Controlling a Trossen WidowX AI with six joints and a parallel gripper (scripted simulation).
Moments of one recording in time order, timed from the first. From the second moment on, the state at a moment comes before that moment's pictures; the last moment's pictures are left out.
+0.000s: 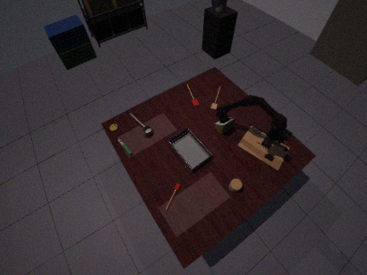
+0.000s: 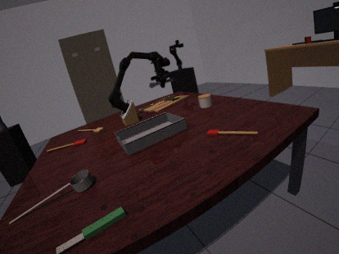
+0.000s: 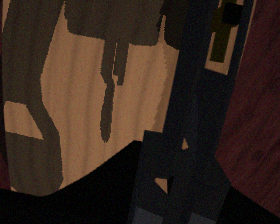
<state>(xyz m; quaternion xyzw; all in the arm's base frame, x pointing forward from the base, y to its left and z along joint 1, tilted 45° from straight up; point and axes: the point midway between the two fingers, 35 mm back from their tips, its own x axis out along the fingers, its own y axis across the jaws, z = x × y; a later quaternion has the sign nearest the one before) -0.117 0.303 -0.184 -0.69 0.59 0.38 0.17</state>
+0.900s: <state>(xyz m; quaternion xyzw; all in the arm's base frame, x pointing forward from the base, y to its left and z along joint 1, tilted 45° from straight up) -0.118 0.274 -0.218 -0.69 0.59 0.38 0.17</state>
